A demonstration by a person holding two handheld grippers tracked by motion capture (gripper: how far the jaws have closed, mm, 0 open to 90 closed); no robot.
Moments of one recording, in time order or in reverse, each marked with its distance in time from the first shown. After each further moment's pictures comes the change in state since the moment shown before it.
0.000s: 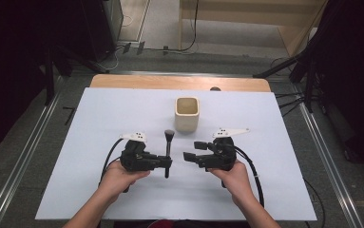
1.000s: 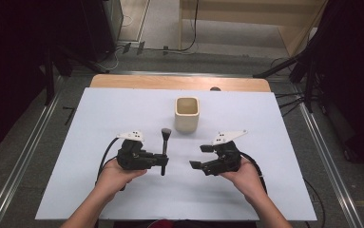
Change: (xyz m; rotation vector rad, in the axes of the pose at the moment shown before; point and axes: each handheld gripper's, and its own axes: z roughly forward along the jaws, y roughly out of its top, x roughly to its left) left arm 0.001 0.001 -0.007 0.006 0.053 0.029; right arm -0.003 -0.006 -0.009 0.157 -0.079 -0.210
